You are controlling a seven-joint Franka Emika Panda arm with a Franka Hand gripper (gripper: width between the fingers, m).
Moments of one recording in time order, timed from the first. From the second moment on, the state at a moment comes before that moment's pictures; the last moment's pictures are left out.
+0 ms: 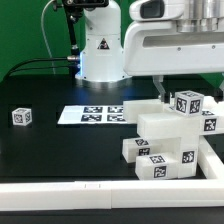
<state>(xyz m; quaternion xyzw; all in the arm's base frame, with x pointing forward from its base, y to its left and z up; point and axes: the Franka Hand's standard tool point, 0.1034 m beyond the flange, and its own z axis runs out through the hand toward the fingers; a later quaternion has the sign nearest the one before) 0.601 0.106 0.119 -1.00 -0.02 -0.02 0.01</state>
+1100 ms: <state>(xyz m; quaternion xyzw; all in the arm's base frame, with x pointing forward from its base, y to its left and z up) 0.602 0.110 0.116 -1.00 0.08 -0.03 0.00</state>
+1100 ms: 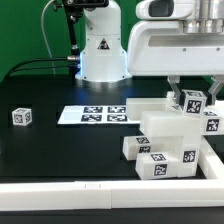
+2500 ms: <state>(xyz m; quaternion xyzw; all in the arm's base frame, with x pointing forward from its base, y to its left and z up) 0.608 0.091 0.114 -0.88 0.47 -0.05 0.06</state>
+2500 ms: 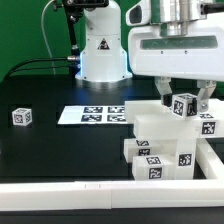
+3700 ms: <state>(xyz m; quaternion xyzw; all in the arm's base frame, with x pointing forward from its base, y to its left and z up) 0.606 0.099 0.117 -1.00 0.01 -0.03 0.02</state>
